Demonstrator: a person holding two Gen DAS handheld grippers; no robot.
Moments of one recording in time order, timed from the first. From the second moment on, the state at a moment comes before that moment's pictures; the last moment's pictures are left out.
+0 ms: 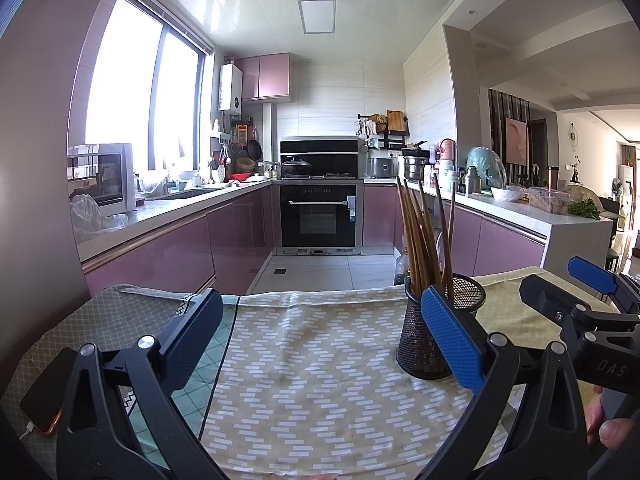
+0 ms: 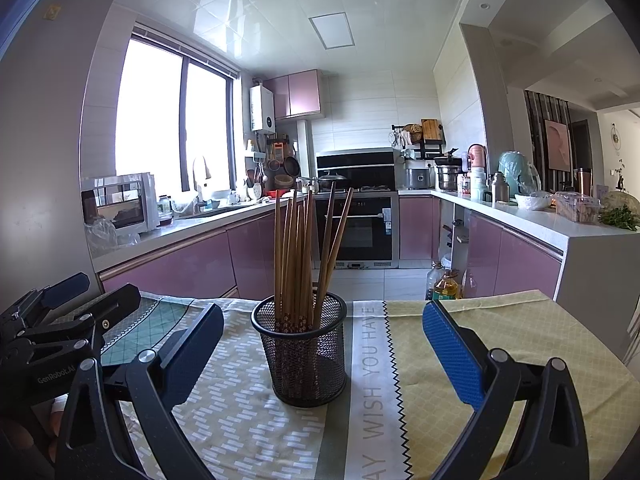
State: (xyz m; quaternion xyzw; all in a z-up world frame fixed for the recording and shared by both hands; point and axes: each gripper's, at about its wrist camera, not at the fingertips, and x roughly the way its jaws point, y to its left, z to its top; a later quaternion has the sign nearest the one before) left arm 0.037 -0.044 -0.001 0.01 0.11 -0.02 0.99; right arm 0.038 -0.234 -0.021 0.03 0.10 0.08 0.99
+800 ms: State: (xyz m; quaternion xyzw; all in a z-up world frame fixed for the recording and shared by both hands) left arm 0.038 -0.046 -0.002 0.01 0.11 -0.02 0.99; right arm 0.039 -0.233 -0.023 0.03 0.11 0.08 0.99
